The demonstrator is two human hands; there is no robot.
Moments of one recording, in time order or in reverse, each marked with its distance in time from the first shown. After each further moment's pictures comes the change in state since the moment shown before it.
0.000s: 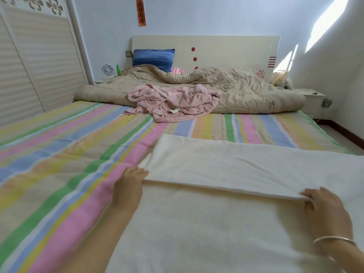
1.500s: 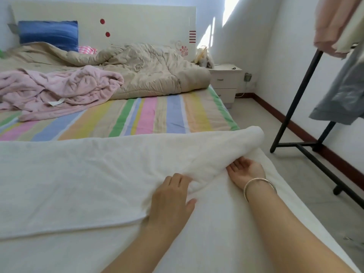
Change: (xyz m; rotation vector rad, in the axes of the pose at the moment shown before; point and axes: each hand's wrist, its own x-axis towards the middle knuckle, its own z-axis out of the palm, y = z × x) left_hand -0.028 0.476 0.185 -0.106 -0.291 0.394; right_hand 0.173 0.206 -0.006 1.887 -0.107 1.235
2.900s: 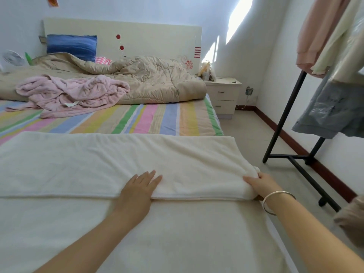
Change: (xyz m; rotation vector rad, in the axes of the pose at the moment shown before) left_hand -0.041 0.005 -0.030 0.301 -0.226 0.003; right_hand -0.063 -0.108 -0.083 -1.424 0.103 -0.329
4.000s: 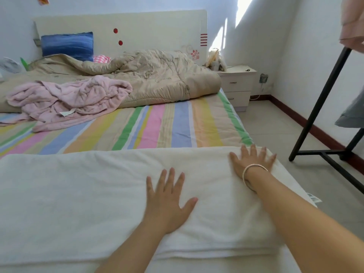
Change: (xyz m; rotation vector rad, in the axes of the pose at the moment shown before) left_hand 0.112 -0.021 0.059 -0.062 -0.165 -0.170; right_hand 0.144 -0.085 0.134 -1.001 0.070 -0.112
